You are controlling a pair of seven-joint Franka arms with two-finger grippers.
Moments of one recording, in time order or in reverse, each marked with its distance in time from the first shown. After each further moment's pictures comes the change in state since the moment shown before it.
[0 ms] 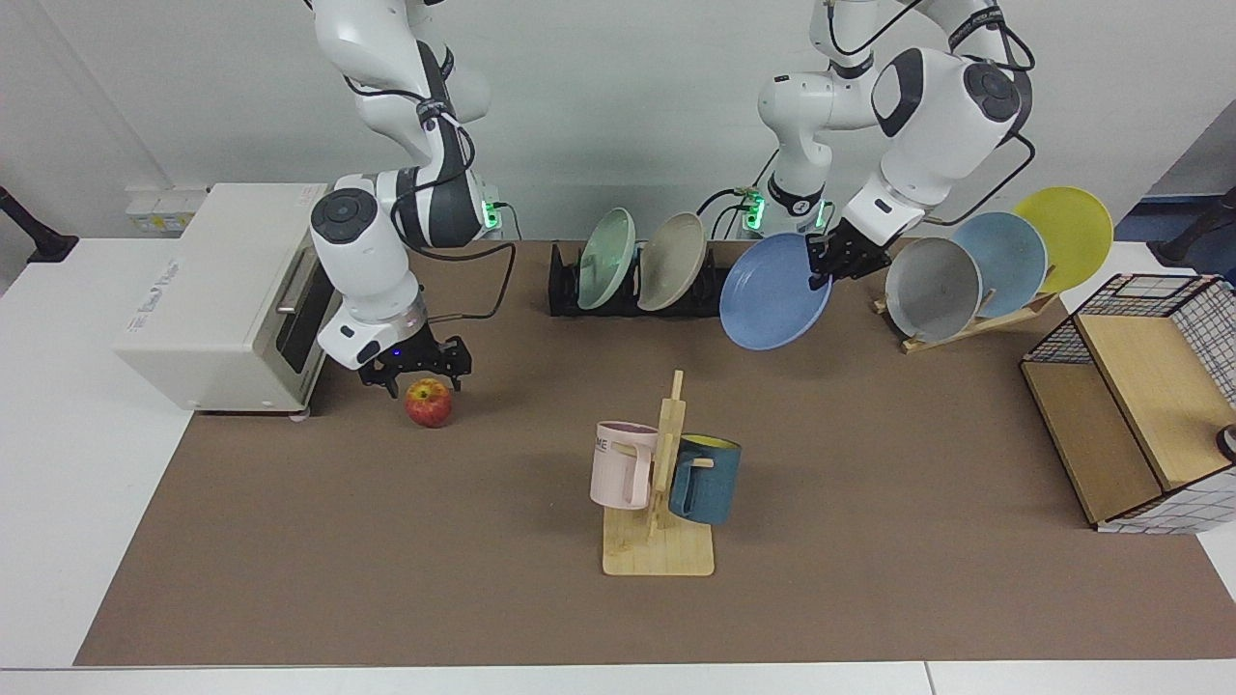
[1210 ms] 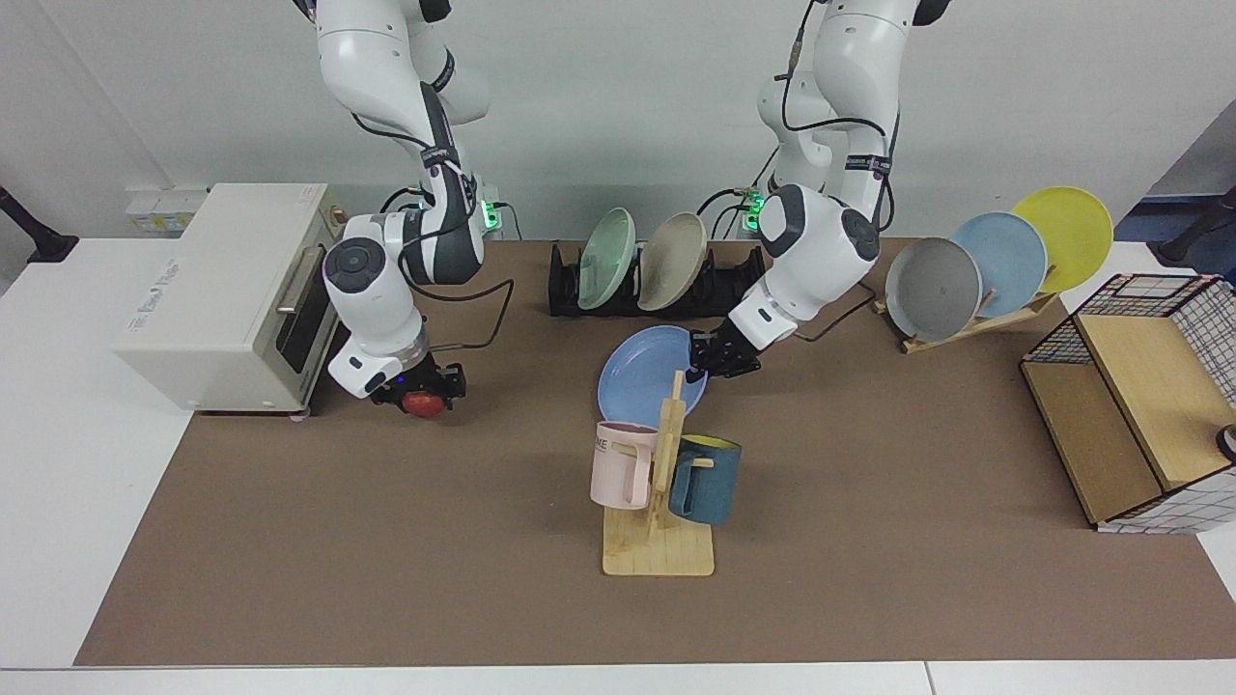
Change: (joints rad) left arm -0.046 0.357 -0.227 -0.002 -0.340 0.538 0.051; right arm -0.011 0.057 -0.010 -0.039 0.000 0.051 -0.003
